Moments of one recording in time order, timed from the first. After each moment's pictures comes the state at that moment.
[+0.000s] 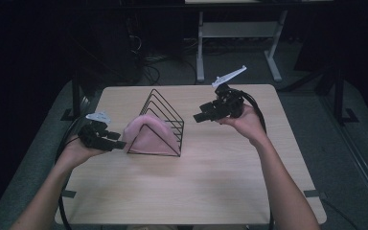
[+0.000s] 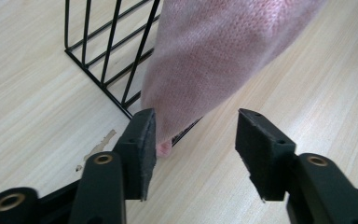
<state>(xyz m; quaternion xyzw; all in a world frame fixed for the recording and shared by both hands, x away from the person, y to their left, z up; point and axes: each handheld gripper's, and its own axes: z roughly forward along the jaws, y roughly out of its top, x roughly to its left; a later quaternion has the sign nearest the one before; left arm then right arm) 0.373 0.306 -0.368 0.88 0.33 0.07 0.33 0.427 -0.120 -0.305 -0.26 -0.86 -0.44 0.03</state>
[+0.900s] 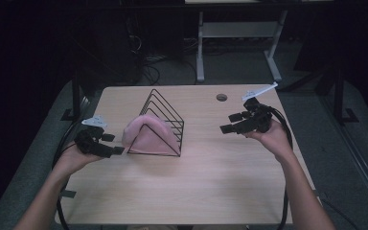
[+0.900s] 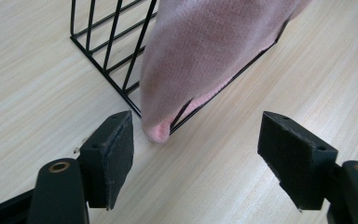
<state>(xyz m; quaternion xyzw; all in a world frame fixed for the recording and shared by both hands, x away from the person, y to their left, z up) 0.357 0.312 -0.374 0.87 0.35 0.08 0.33 0.398 -0.193 -0.336 -0.33 -0.84 -0.43 0.00</state>
